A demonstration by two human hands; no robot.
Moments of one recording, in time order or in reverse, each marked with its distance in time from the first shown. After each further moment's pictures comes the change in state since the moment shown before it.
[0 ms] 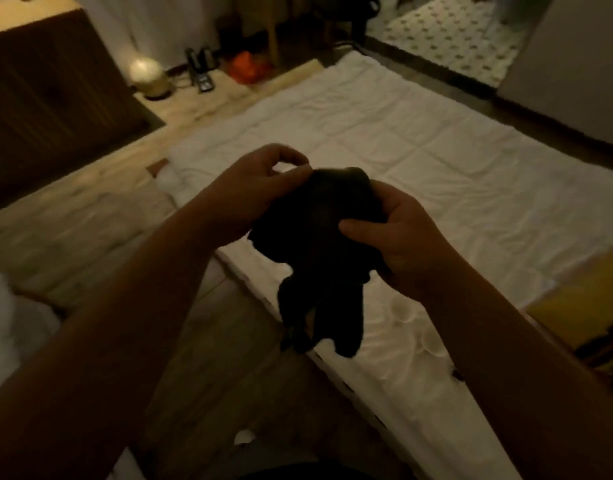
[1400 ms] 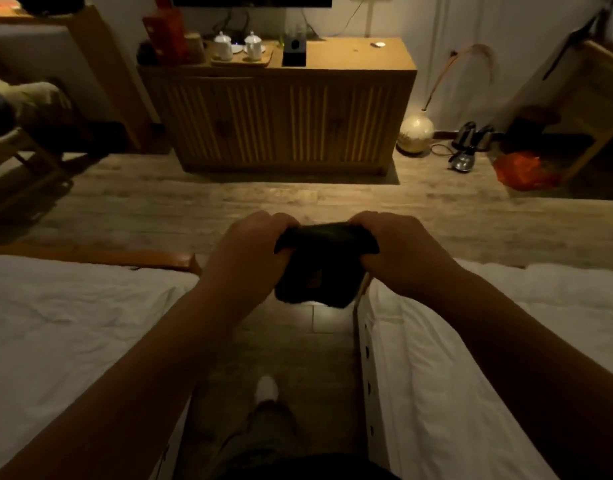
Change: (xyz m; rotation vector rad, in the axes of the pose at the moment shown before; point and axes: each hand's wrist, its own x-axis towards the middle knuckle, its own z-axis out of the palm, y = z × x) left_hand 0.055 -0.199 -0.564 0.730 0.934 -0.223; right_hand 0.614 0.064 0.433 -1.161 -0.765 -0.473
